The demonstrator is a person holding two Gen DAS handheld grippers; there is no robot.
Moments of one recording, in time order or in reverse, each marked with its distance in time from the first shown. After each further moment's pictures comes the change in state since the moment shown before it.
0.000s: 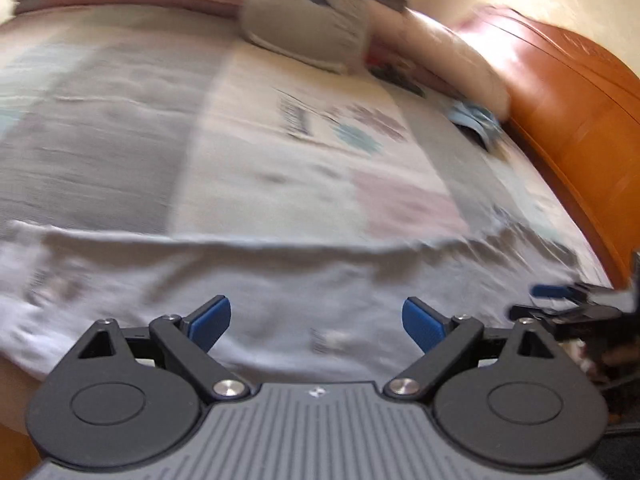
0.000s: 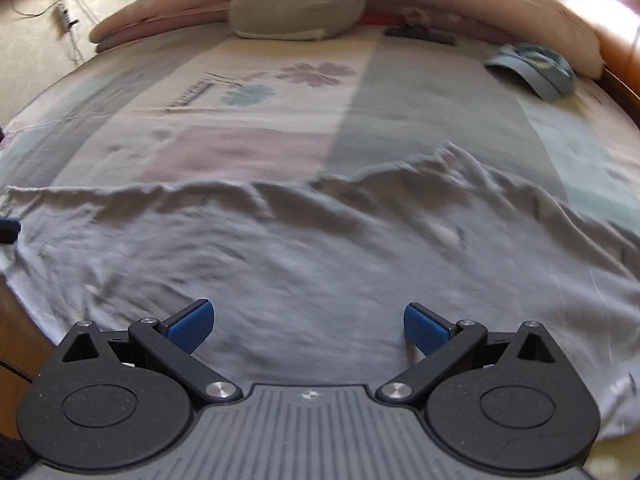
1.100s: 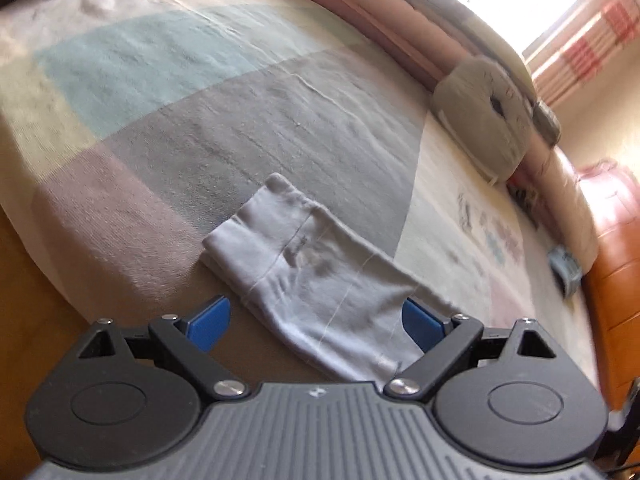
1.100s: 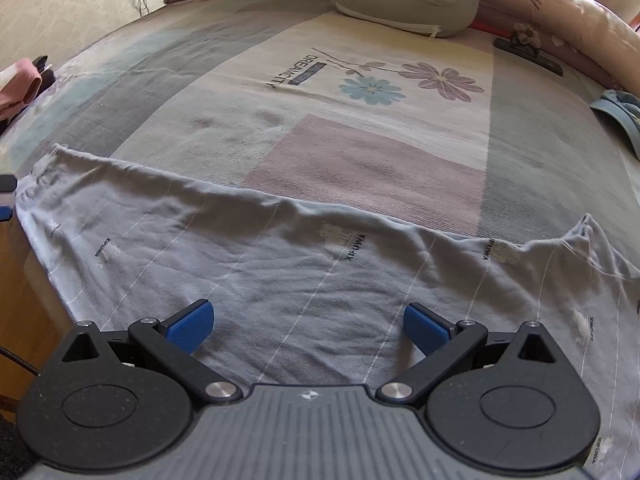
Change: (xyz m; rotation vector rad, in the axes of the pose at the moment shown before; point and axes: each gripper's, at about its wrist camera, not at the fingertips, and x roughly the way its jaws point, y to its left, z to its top) left arm -0.063 0.123 -0.041 -0.521 -0.156 0.135; right arm 0.033 0.079 0.035 -0.174 0.102 0.102
